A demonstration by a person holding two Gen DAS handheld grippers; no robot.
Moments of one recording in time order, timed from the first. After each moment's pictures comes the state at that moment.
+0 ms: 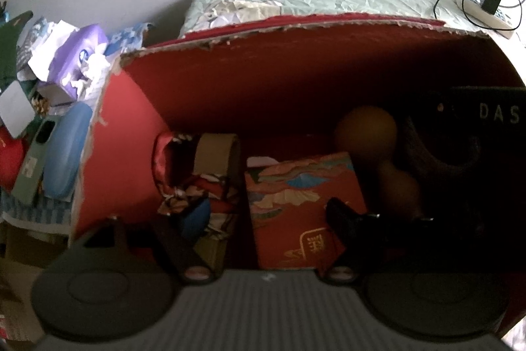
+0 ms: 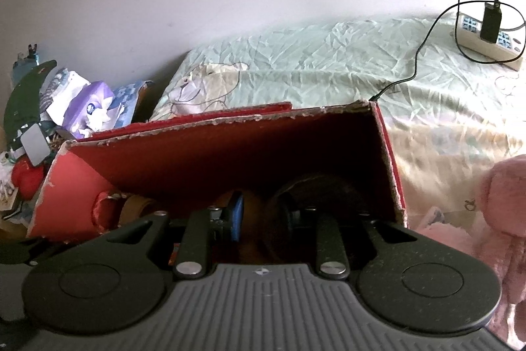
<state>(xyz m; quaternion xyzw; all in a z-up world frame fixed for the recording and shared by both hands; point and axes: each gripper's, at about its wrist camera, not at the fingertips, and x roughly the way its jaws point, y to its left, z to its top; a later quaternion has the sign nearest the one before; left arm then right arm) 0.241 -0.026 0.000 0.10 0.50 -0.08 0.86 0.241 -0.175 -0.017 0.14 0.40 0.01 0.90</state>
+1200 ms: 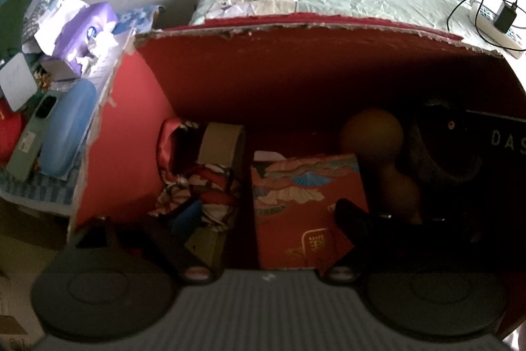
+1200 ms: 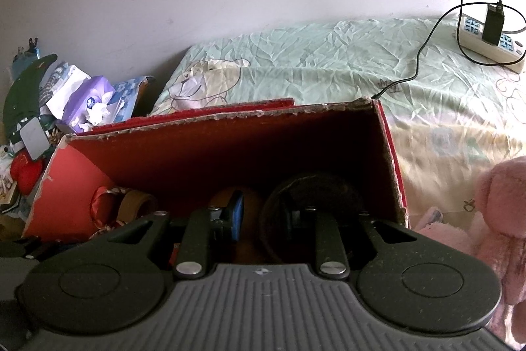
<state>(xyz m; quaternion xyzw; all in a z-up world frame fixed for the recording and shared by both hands) 0.244 -0.017 -0.003 0.06 0.52 -0.06 0.85 0.243 -0.173 -0.016 0.13 0.41 0.01 0.90</state>
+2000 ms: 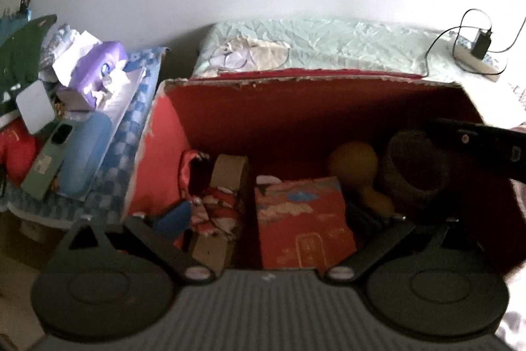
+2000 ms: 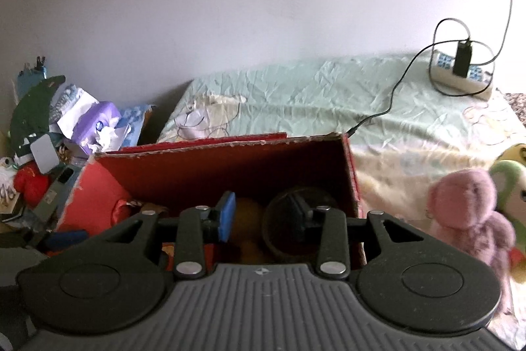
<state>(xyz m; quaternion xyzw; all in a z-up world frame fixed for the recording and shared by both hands) 0.205 -0.007 0.037 0.05 0.45 -0.08 0.89 0.191 -0.167 0.034 0.11 0.36 -0.02 0.93</state>
